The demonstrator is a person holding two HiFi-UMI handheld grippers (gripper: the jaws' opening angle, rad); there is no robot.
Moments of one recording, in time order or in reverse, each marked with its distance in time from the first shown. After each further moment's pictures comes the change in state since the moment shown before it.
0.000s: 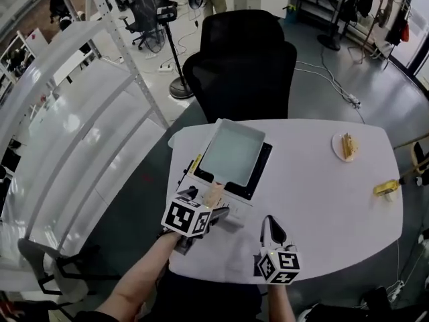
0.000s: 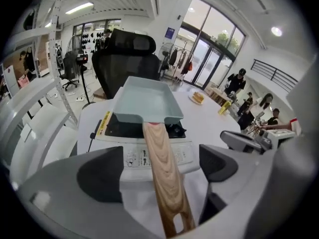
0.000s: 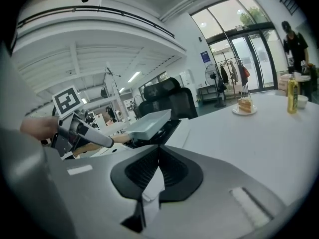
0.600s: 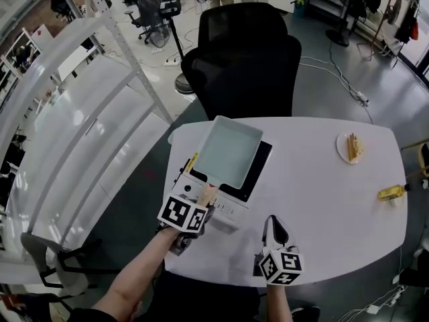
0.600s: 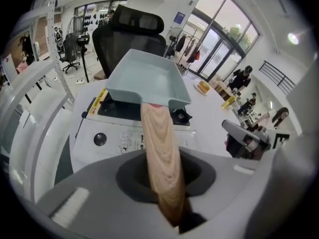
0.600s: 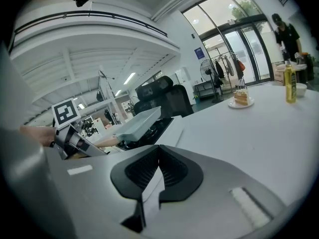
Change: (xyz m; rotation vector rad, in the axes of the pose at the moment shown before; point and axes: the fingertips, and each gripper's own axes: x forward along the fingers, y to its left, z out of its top) left arm 0.023 0.003 -0.036 -0.105 0.172 -0.007; right arm 0.008 -0.031 -0.005 0.073 0.009 0.003
